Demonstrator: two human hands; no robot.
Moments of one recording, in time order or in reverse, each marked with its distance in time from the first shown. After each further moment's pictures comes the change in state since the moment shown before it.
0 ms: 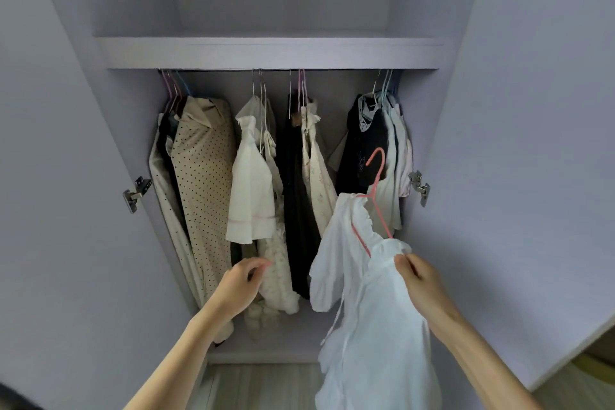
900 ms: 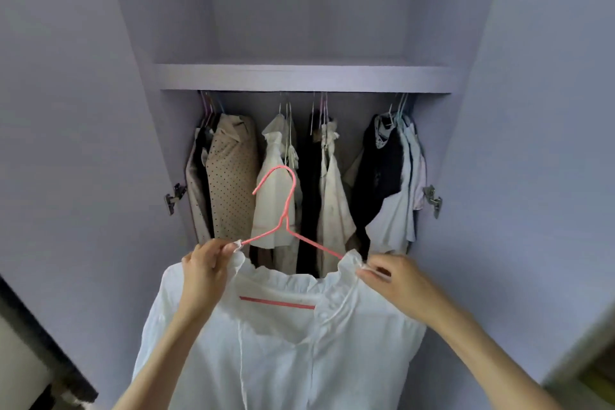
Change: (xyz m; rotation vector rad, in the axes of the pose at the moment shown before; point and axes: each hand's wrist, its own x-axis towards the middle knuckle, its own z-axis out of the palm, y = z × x) left_hand -0.071 0.008 -0.079 -0.020 0.663 0.140; right_hand -0.032 -0.047 0.020 -0.420 -0.290 -0.585
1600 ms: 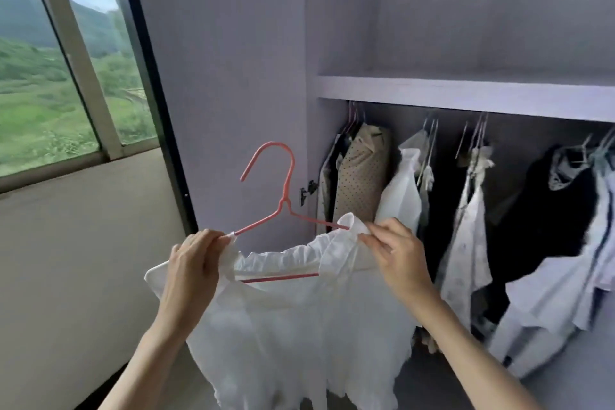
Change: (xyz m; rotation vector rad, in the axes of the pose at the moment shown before) left_hand -0.050 -0.001 -0.152 0.400 0.359 -0.114; right_hand 0.114 -0.104 0.098 0.441 0.318 -0.500
